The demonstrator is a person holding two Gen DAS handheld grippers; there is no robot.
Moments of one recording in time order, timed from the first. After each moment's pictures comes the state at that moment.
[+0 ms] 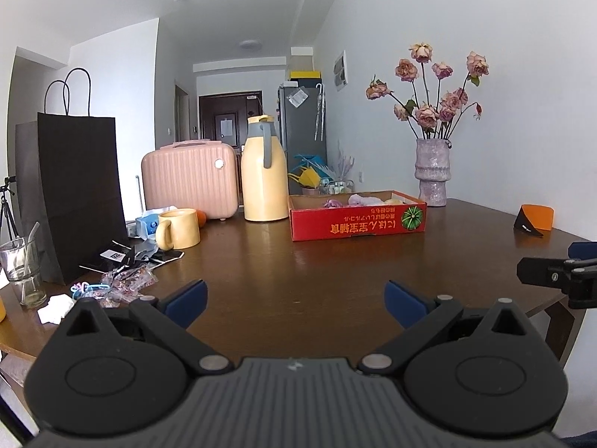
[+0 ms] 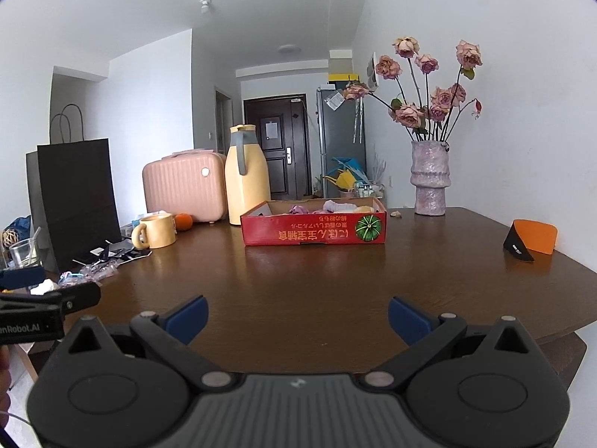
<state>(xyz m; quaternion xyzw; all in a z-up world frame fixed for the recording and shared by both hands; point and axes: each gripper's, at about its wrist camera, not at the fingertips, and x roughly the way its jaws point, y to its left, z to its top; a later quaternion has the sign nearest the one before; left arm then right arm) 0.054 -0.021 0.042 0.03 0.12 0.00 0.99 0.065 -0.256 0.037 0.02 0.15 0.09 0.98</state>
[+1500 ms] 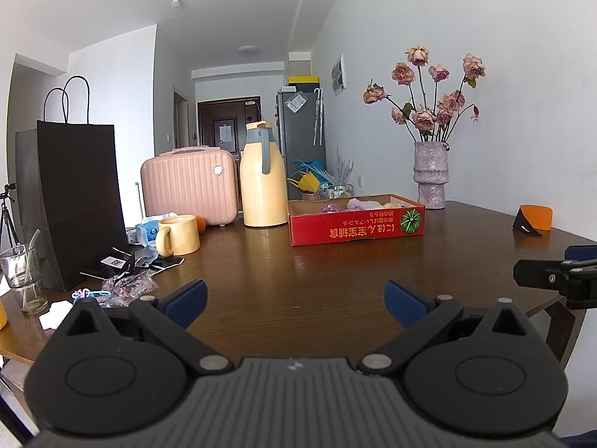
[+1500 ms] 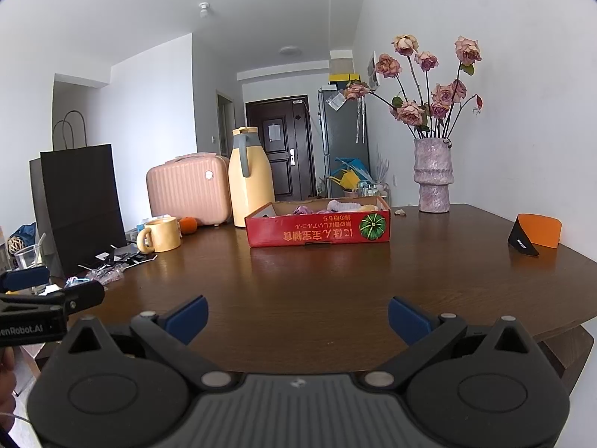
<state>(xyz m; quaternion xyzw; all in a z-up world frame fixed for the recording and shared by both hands) 0.053 -0.023 0.042 0.04 0.12 0.00 0.99 0.064 -0.256 0.035 0.04 0.15 0.10 0.98</state>
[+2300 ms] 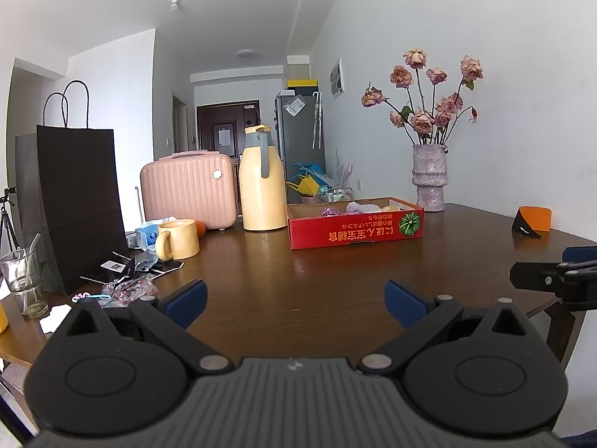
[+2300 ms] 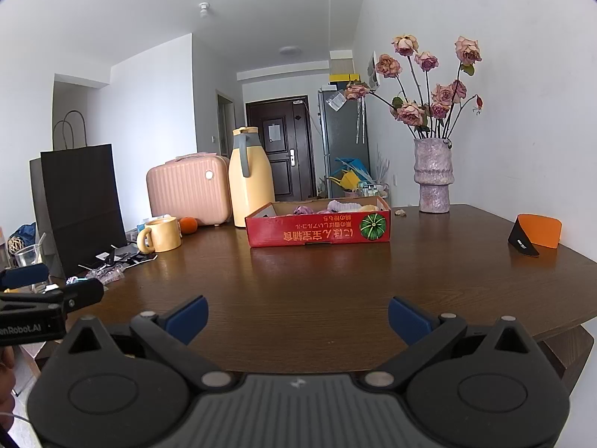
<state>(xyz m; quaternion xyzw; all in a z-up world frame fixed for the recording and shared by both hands) 0.052 -0.021 0.043 0.04 0.11 -0.01 0.99 0.064 -0.254 0.034 0.04 0.14 0.10 0.98</state>
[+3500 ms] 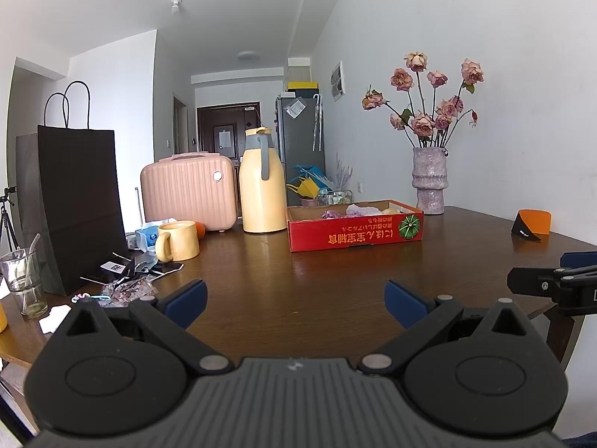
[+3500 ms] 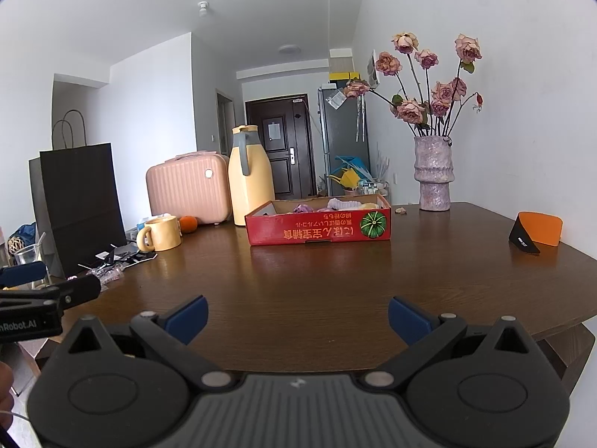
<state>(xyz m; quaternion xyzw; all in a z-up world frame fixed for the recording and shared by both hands) 0.051 -0.020 0.043 0.04 0.11 -0.01 0.99 0.067 -0.257 0.034 0.04 0.15 0.10 0.98</state>
